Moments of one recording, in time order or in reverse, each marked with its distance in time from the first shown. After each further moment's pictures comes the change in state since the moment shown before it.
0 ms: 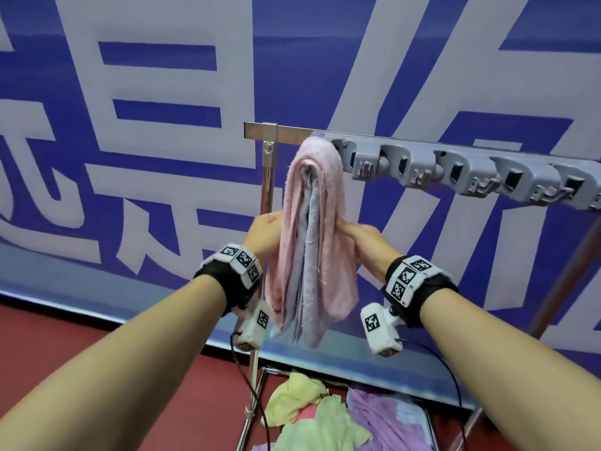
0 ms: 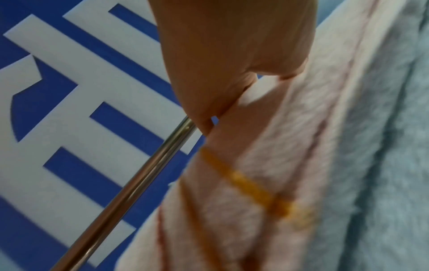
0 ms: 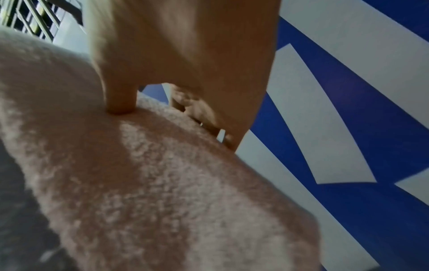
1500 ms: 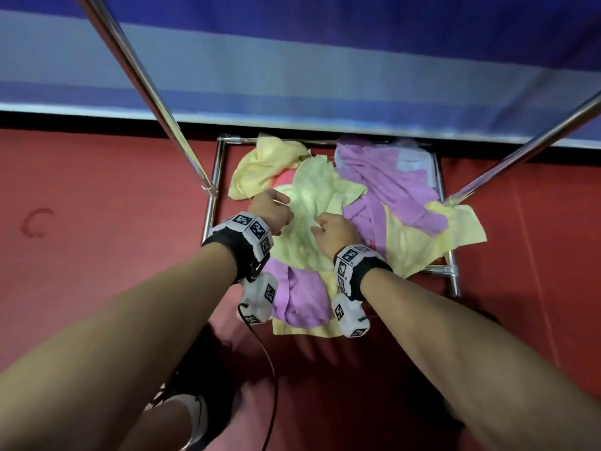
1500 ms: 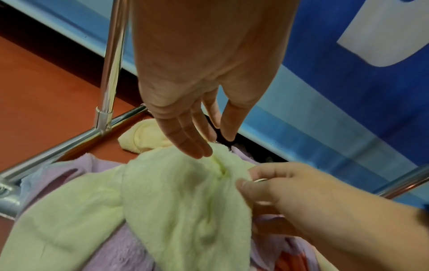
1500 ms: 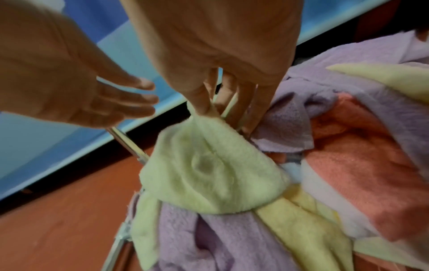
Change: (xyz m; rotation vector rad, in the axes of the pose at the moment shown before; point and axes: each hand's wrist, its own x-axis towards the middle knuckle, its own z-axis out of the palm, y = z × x) left_hand -0.146 -0.464 0.178 0.314 -0.331 -0.827; right_hand -0.116 0.547 0.069 -0.655 -0.082 0.632
